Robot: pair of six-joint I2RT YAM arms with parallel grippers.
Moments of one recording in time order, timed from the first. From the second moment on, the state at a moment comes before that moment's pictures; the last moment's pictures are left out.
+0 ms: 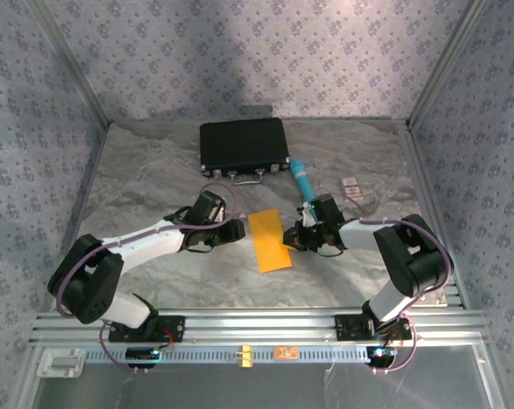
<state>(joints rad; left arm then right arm) -0.66 1.44 0.73 -0.23 0.20 -0.81 0.44 1.61 0.59 0.05 -0.68 0.70</state>
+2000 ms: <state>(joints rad) -0.75 1.72 0.85 -0.13 0.37 -0.90 0.46 1.59 0.49 0.21 -0.60 0.87</state>
